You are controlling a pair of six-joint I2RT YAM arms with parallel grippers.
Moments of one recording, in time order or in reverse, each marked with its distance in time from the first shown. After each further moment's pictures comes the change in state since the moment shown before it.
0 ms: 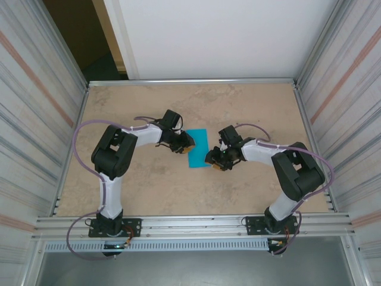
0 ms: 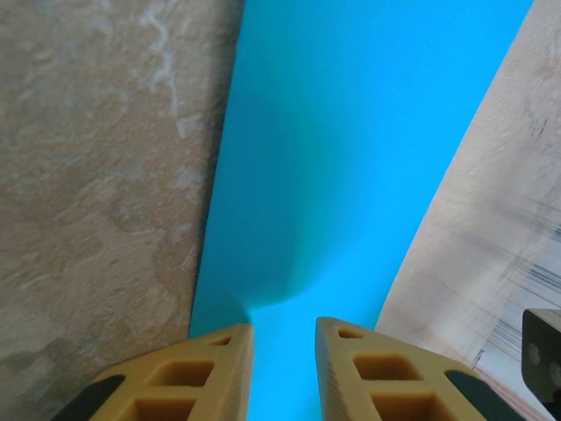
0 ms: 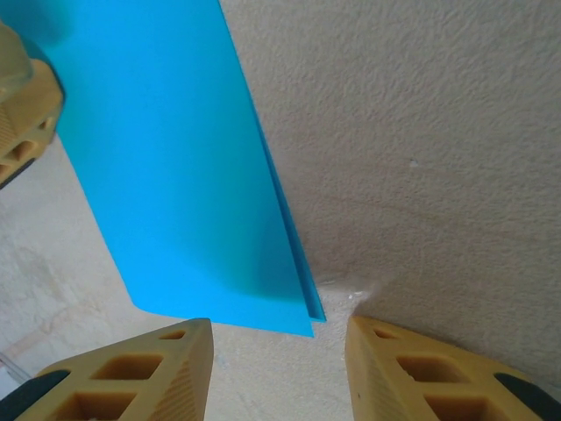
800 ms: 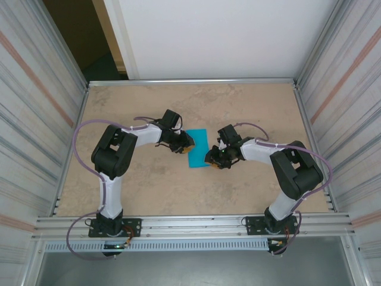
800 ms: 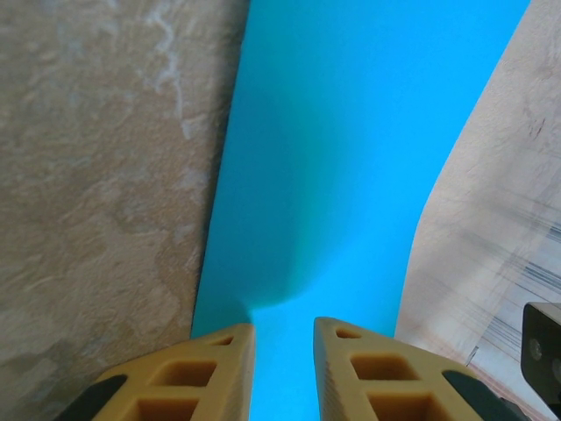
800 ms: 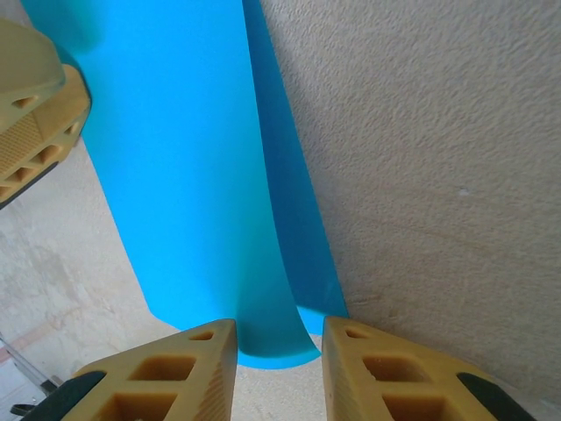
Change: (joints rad) left arm 0.006 0.003 0.000 0.001 0.013 -0.001; right arm 0.002 0.017 0.011 0.031 -0.018 -0.011
